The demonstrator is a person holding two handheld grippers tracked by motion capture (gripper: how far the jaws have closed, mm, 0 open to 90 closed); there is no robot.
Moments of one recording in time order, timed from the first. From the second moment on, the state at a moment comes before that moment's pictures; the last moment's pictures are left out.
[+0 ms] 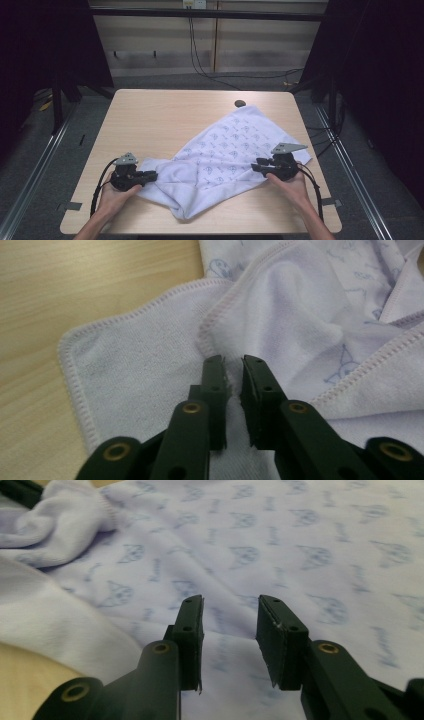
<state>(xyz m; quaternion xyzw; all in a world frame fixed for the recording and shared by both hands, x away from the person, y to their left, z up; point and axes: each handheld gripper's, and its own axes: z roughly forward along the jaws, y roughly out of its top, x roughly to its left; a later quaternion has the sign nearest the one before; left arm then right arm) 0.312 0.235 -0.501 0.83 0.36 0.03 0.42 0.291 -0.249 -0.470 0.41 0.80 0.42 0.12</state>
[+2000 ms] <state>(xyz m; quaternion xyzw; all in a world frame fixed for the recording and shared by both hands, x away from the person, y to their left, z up) 0.264 0.210 -0.491 0.85 0.32 -0.01 0.41 0.238 -0.245 -0.470 0.42 0.80 0.40 0.12</state>
